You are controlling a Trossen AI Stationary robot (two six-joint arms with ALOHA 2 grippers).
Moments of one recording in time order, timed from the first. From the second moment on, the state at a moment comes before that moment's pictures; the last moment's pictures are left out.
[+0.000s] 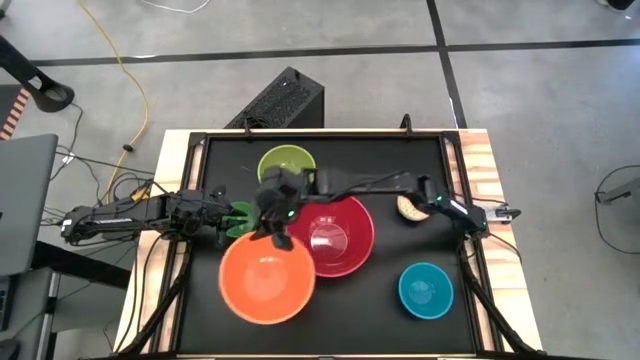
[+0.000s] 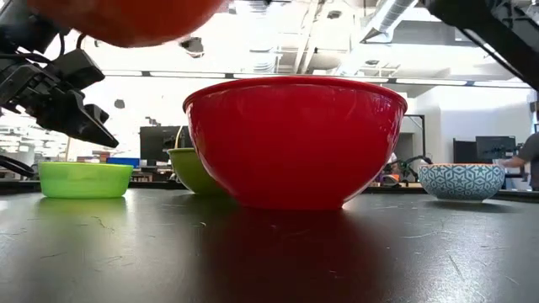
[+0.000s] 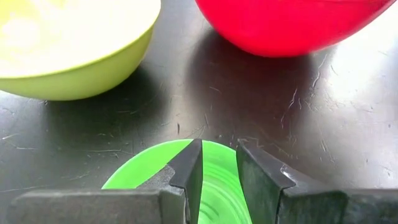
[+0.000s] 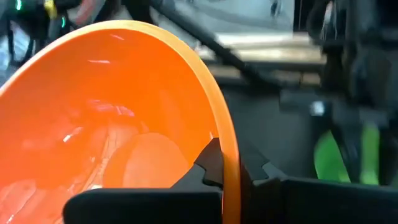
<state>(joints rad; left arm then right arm) 0.12 0.16 0.13 -0.42 -0.02 -0.08 0.00 2.28 2.36 -0.62 -0.53 0.01</state>
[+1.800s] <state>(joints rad) 0.12 0.16 0.13 -0.43 -0.03 -0.09 -0.16 1.59 1.22 -0.42 -0.07 0.24</state>
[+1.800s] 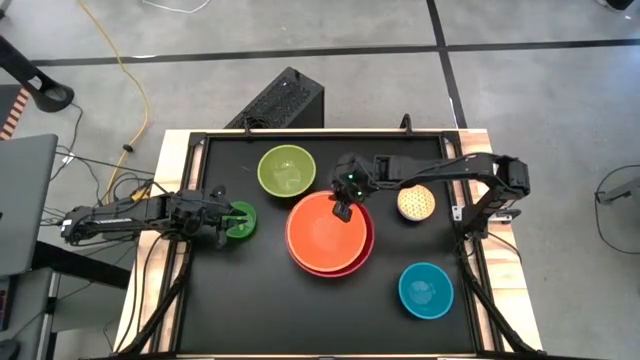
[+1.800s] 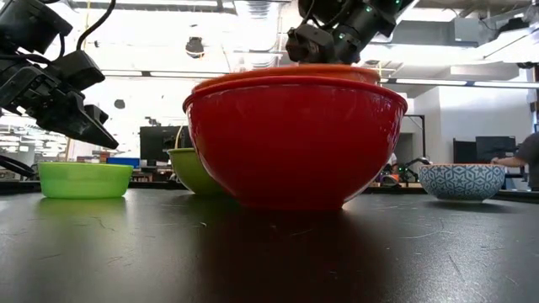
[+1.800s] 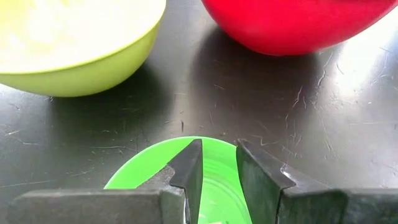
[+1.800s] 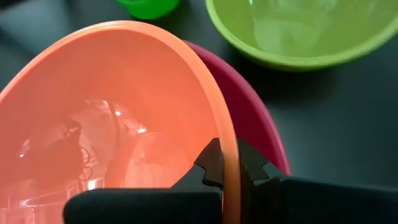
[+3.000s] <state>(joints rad) 0.12 0.16 0.13 -0.43 -0.04 -0.09 -0.18 1.65 1.37 -0.48 0.05 0.20</state>
